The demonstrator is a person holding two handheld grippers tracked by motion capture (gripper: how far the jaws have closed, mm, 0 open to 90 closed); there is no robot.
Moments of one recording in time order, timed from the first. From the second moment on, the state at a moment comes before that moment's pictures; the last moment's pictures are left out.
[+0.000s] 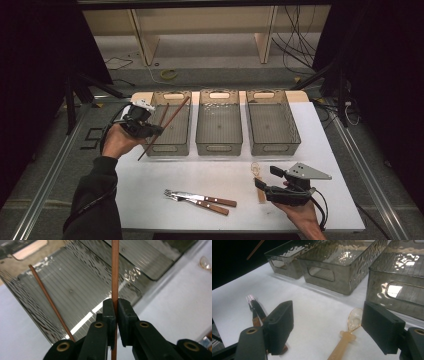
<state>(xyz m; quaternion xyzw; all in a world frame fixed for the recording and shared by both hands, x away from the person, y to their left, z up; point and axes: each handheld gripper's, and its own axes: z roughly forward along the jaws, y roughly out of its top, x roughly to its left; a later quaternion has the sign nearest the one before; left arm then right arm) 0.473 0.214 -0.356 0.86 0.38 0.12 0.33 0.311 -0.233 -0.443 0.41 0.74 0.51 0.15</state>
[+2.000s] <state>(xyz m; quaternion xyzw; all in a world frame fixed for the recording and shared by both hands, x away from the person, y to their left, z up) 0.539 0.217 -0.405 0.82 0.46 0.14 0.33 0.312 -0.233 -0.443 0.41 0.74 0.51 0.15</state>
